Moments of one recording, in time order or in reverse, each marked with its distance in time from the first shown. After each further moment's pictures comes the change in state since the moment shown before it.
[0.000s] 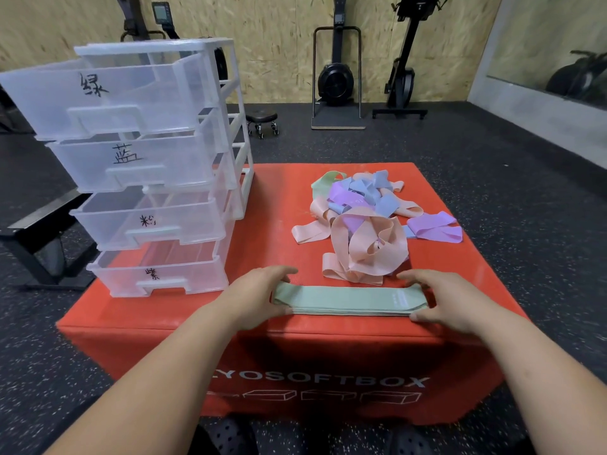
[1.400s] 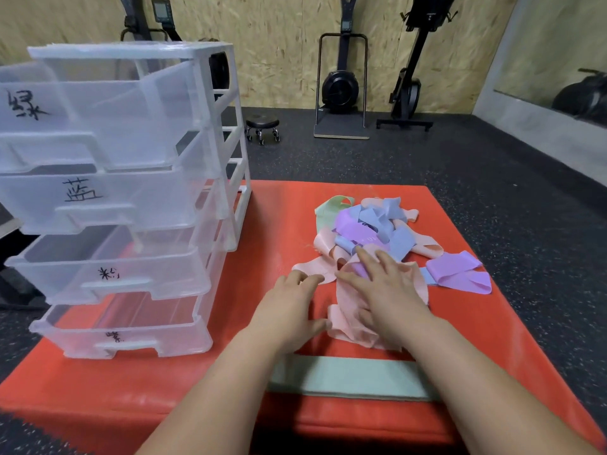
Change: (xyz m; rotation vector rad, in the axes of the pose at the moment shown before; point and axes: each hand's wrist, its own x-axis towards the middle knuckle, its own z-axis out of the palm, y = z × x) left_hand 0.109 0.022 0.009 0.067 0.130 -0.053; right_hand 0.140 -0.094 0.004 -0.359 0.122 -0.122
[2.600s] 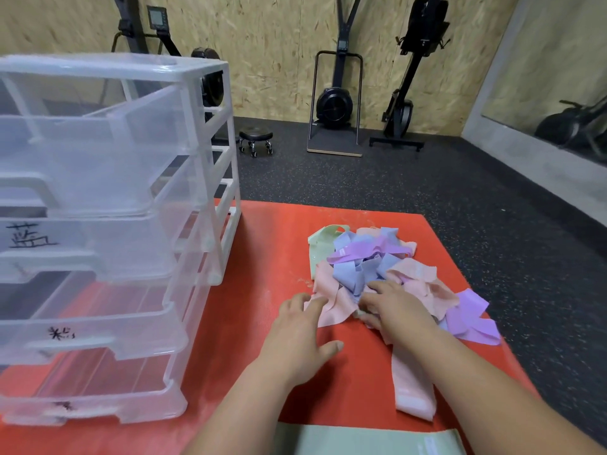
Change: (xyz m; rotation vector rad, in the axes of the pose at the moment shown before) left_hand 0.056 0.001 0.023 -0.222 0.017 -0.055; right_hand 0.083 0.077 0.029 0.021 -0.004 0.015
